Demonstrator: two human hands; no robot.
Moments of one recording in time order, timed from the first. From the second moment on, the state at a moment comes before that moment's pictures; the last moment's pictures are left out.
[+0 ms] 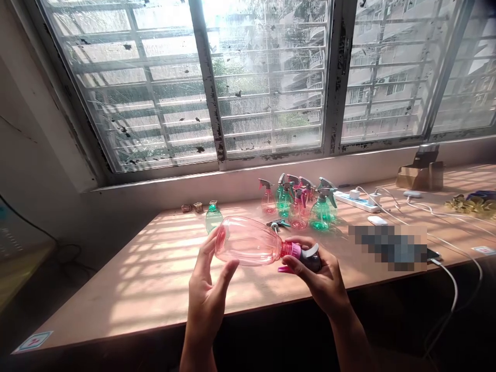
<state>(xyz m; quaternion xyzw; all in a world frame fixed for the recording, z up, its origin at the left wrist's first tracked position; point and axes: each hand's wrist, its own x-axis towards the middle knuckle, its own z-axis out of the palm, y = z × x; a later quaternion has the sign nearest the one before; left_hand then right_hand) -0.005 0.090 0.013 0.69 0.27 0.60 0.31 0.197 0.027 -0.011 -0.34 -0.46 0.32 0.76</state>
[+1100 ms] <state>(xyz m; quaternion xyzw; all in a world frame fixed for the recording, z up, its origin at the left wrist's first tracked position) 0.005 0.084 0.016 0.65 0.19 0.66 0.32 0.192 0.022 -0.011 -0.31 -0.47 0.34 0.75</state>
